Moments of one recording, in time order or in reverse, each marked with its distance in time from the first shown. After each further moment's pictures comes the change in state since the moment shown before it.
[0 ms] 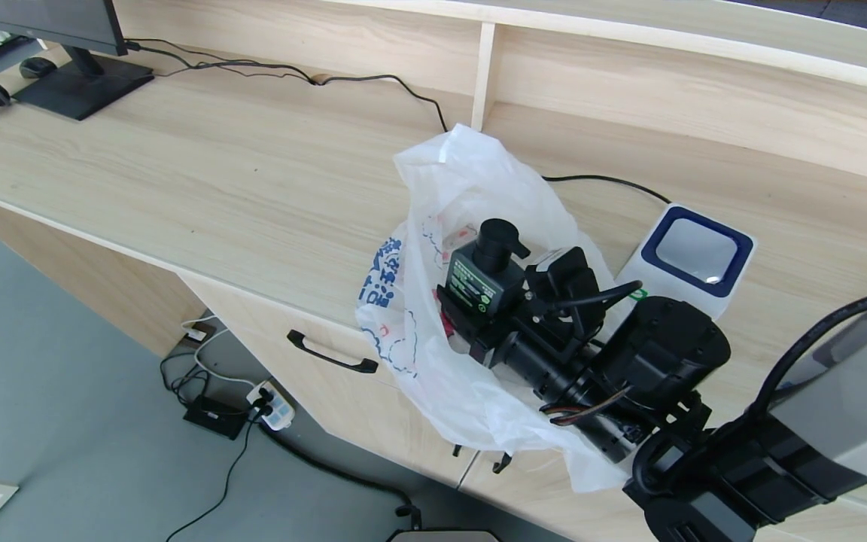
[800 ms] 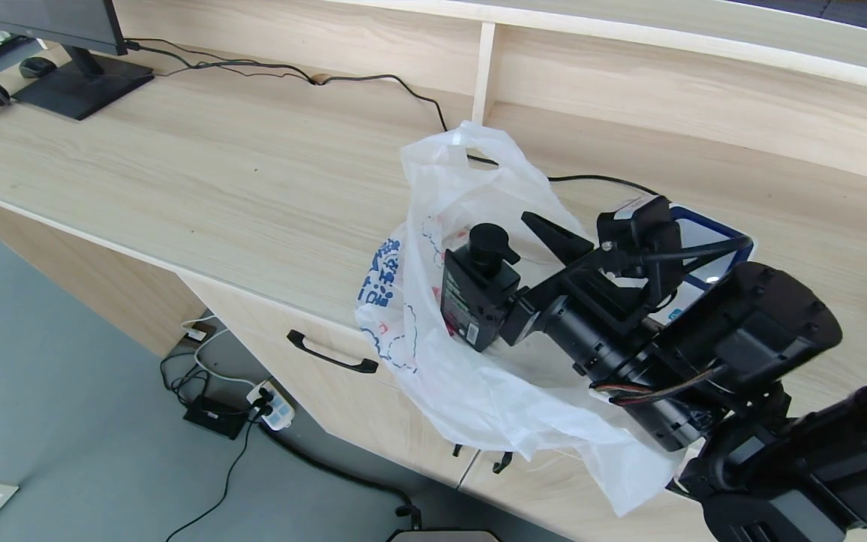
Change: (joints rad) left arm 0.000 0.000 0.000 -0.003 0.003 -0.033; right arm -0.009 -0.153 0.042 0.000 -0.013 0.026
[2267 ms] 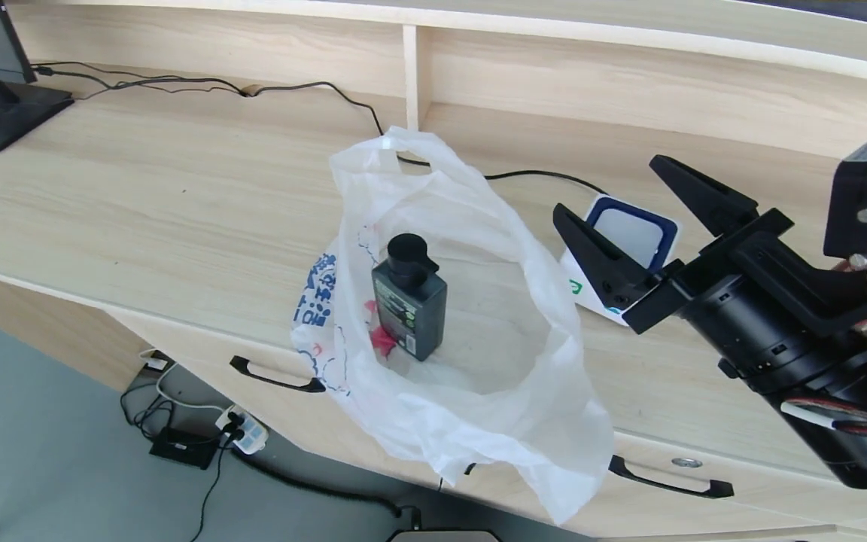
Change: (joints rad) left arm 0.000 0.000 0.000 -0.002 0.000 0.010; right arm -0.030 -0.303 0.197 0.001 -0.030 -0.130
